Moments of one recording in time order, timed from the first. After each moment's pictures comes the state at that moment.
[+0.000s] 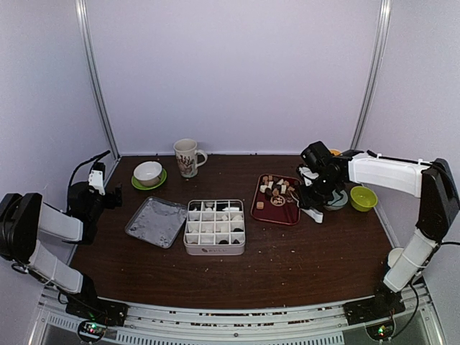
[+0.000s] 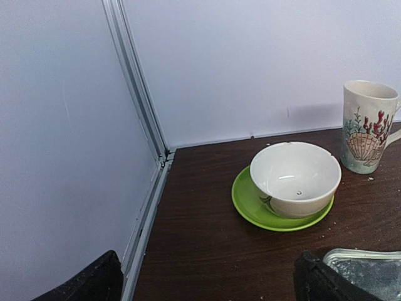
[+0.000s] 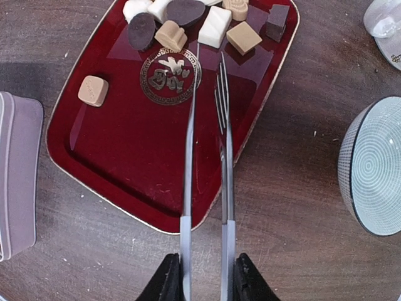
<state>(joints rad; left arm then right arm) 0.05 1.42 0.33 0.96 -0.03 0.17 0.50 1.64 1.22 -0.71 0.08 0.27</state>
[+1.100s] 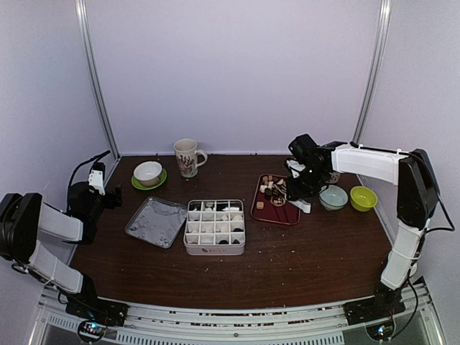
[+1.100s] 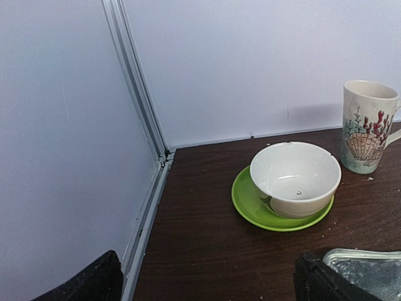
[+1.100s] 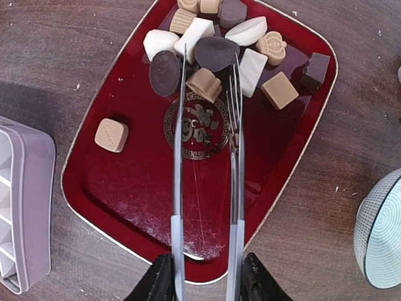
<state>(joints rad) 0.05 1.42 0.33 0.96 -0.03 0.17 0.50 1.83 1.43 -0.73 0.05 0.24</state>
